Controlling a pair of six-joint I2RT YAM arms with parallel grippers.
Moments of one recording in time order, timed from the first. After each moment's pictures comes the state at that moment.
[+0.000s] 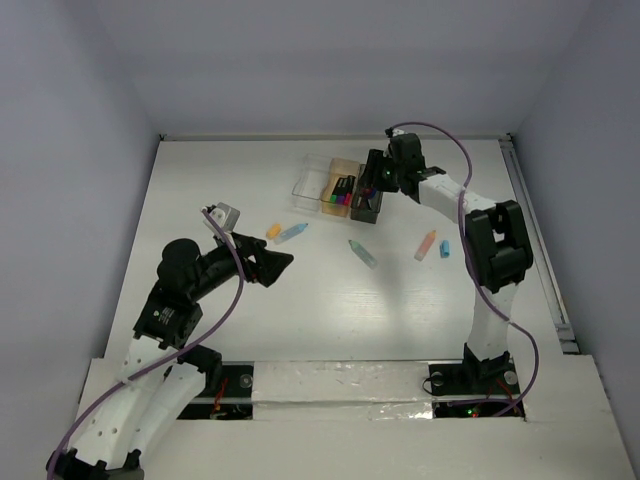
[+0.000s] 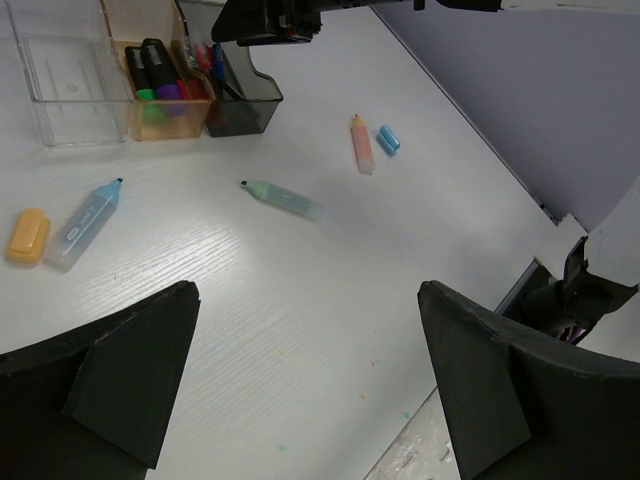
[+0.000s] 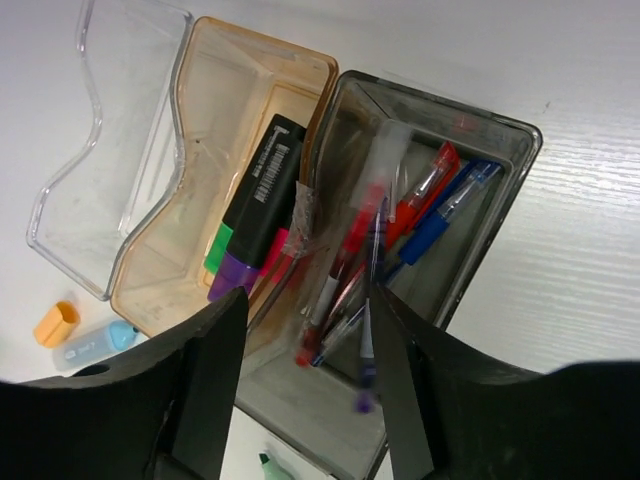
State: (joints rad) left arm -0.36 0.57 0.63 -0.23 0.45 -0.38; right arm 0.33 2.01 1.51 -0.13 -0.15 0.41
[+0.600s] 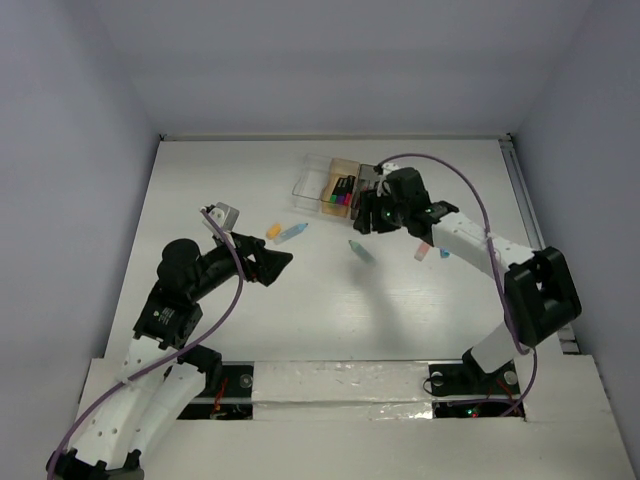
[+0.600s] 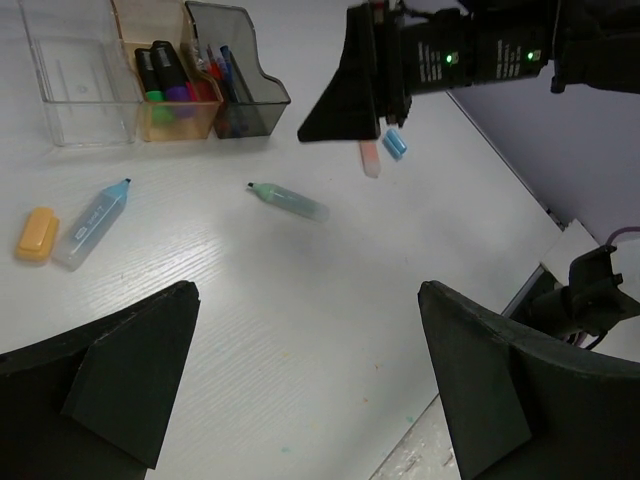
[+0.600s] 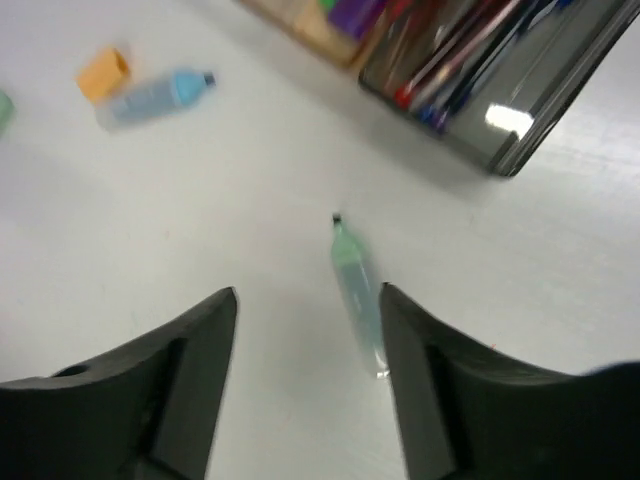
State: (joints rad) left arm -0.36 0.57 0.63 -0.23 0.43 -0.38; right arm 0.49 1.57 1.12 -0.21 -0.12 0.33
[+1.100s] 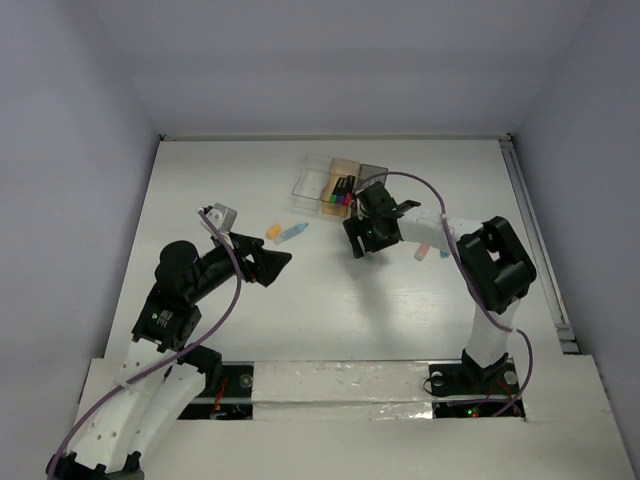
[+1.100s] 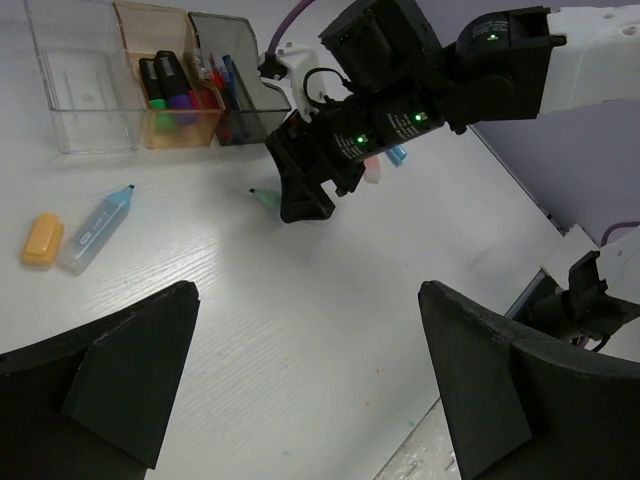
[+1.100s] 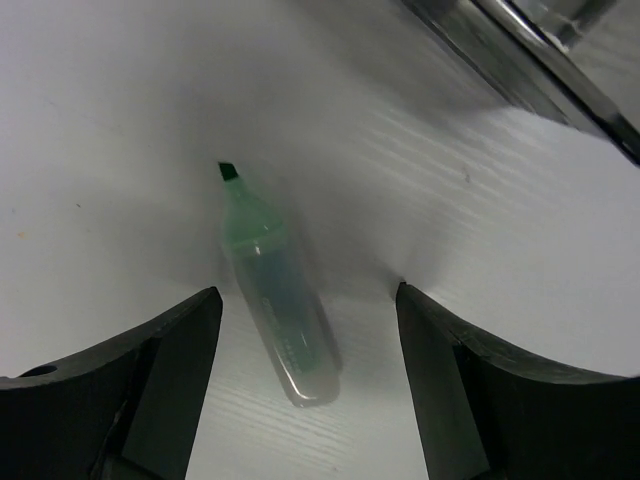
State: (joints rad) left arm -0.36 0.55 0.63 -0.23 0.42 -0.38; right arm 0.56 1.86 1.21 -0.44 -0.02 0.17
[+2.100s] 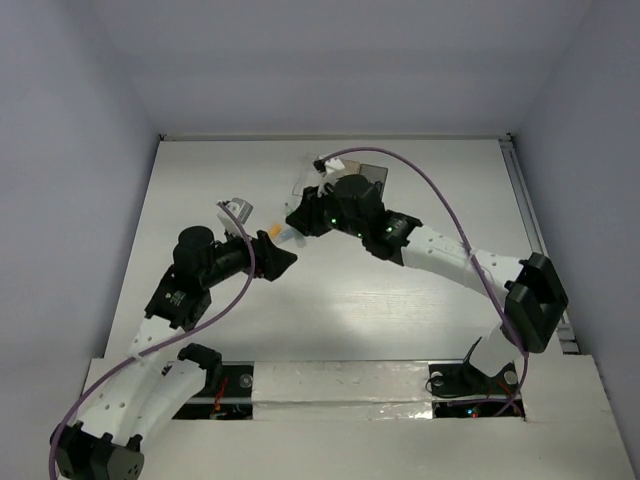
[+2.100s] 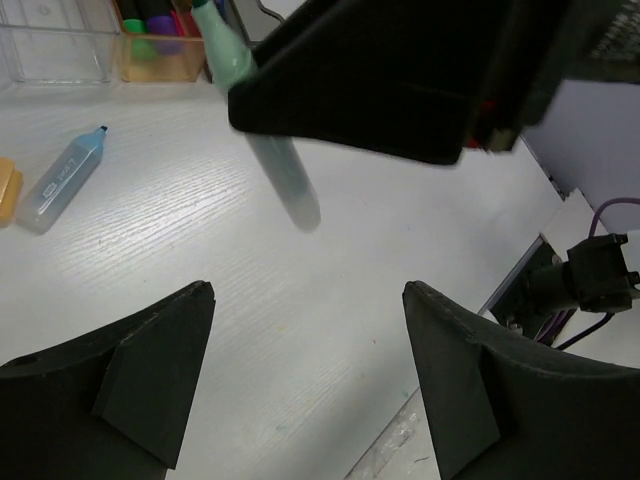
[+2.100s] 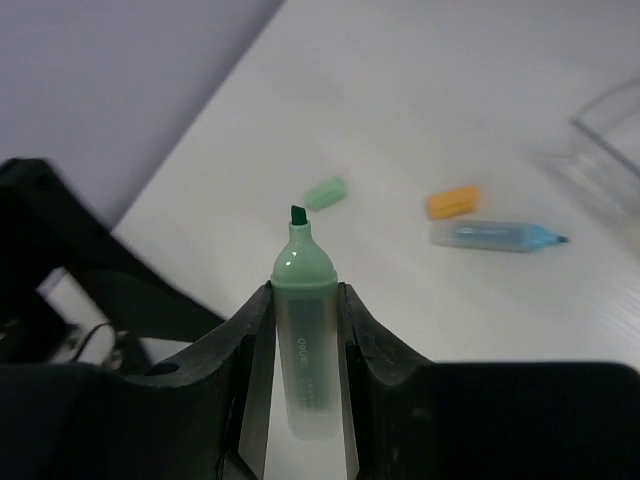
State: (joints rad) left arm -0.36 0.69 0.63 -0.23 0.47 -0.38; right arm 0.86 1.60 1.29 0.00 -0.06 0.45
